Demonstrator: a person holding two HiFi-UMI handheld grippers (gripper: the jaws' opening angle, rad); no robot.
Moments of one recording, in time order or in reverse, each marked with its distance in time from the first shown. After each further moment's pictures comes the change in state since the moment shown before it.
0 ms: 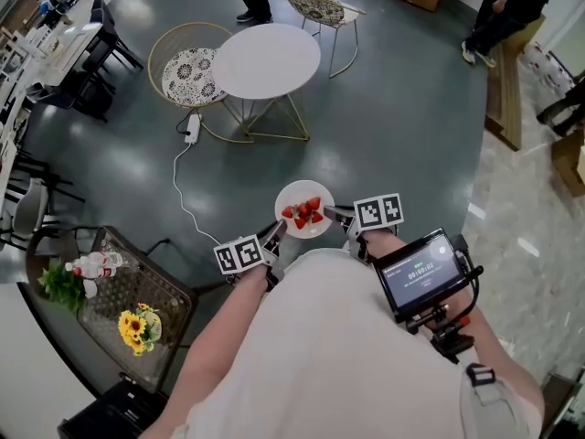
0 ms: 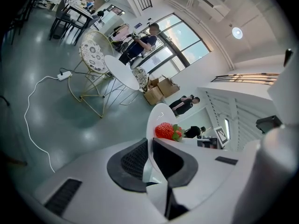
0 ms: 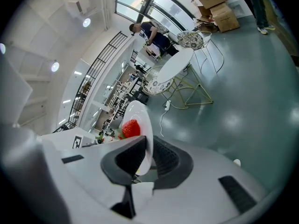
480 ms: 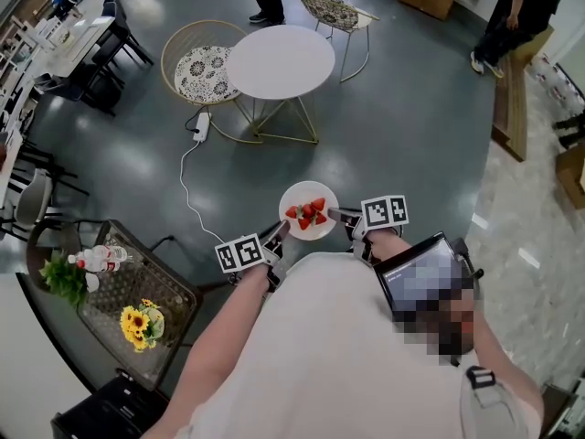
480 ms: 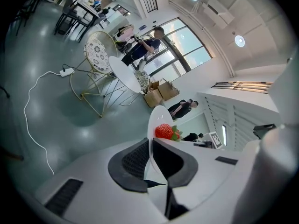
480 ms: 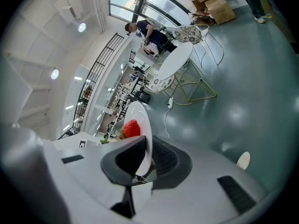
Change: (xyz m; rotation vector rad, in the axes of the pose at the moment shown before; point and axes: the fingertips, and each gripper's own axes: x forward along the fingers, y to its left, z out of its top) left arm -0.011 -0.006 0.010 -0.059 -0.023 -0.023; right arm 0.000 0.011 0.005 0.071 0.015 0.051
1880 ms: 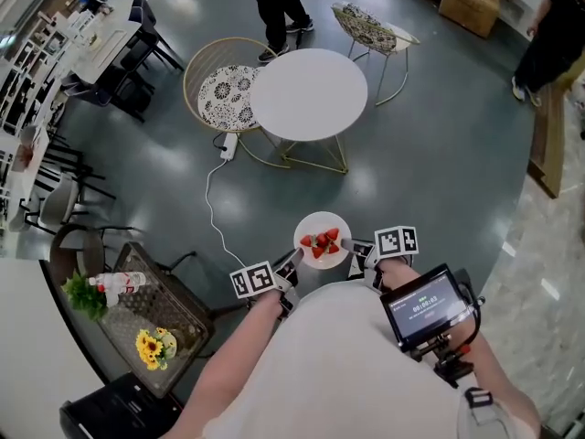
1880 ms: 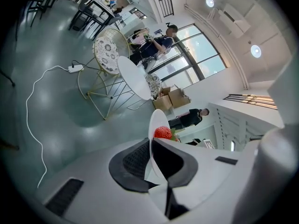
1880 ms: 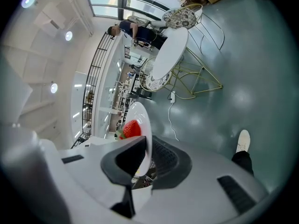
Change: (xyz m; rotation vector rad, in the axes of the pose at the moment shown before) left arm 0.097 0.020 0.103 -0.162 -0.061 0.091; right arm 0.047 -0.062 0.131 0.141 0.123 0.106
